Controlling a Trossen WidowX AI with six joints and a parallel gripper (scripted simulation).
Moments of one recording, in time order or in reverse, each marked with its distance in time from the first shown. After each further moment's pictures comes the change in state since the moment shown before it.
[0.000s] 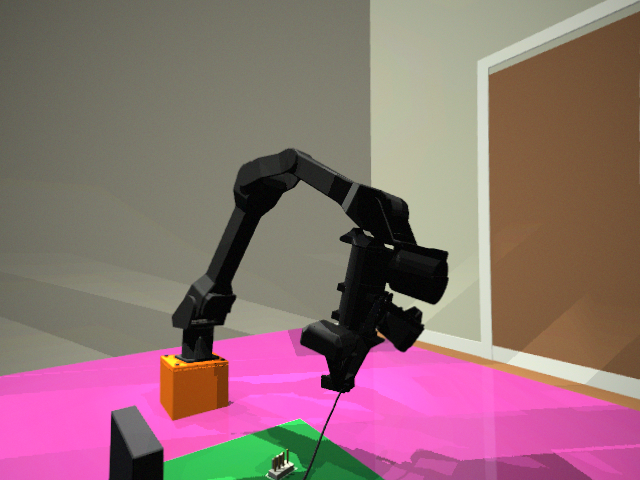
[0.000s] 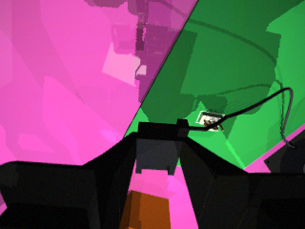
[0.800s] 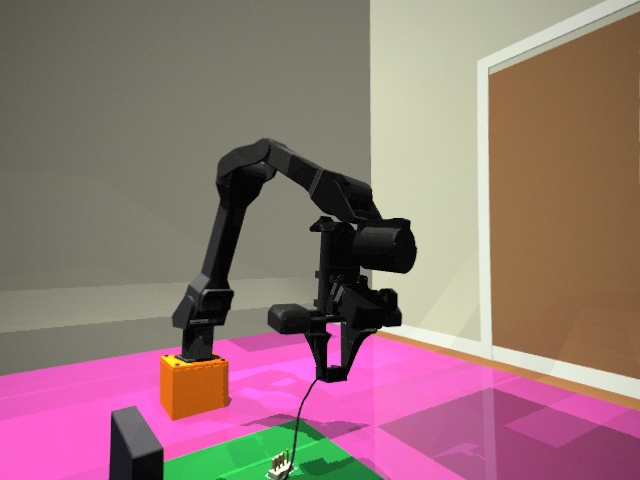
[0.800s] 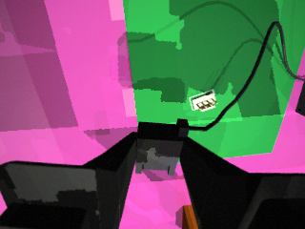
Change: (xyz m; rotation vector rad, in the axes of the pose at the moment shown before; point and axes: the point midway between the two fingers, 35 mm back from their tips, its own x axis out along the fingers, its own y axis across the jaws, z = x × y) arm -0.015 -0.020 -0.013 0.536 -0.173 0.038
